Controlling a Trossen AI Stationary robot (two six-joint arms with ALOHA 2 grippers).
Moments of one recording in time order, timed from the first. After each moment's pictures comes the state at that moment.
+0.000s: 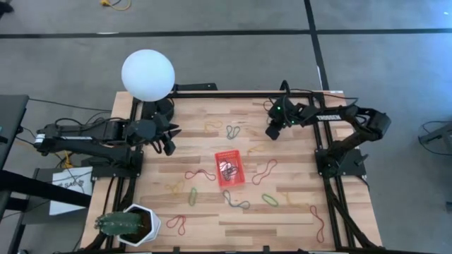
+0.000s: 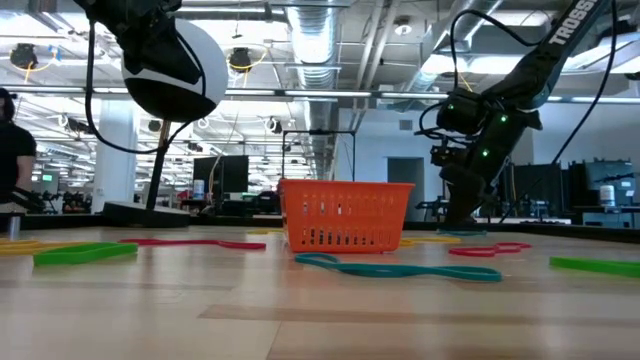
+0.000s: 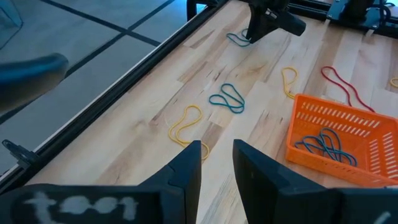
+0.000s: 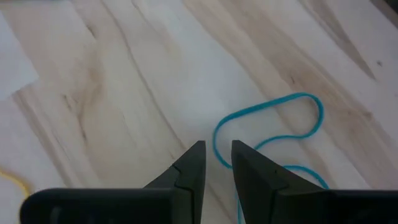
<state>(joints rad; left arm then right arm) 0.02 0.77 0.75 -0.57 -0.45 -0.30 -0.65 1.49 0.60 -0.13 -0.05 -0.10</state>
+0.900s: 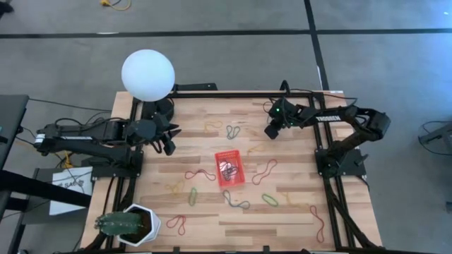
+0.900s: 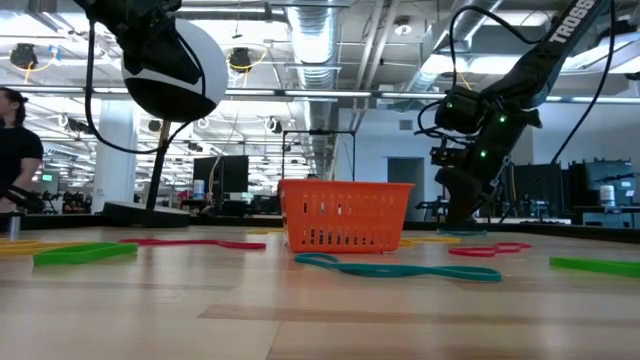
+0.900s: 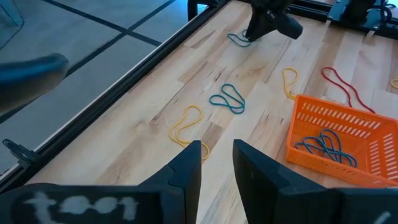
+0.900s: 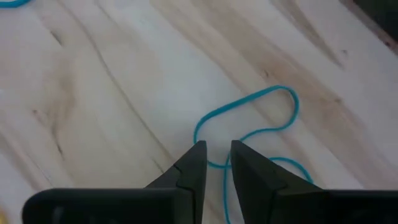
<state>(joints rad) 0.02 0.77 0.75 -0.57 -0.45 -0.30 -0.63 1.49 0.60 -0.13 0.07 0.00</state>
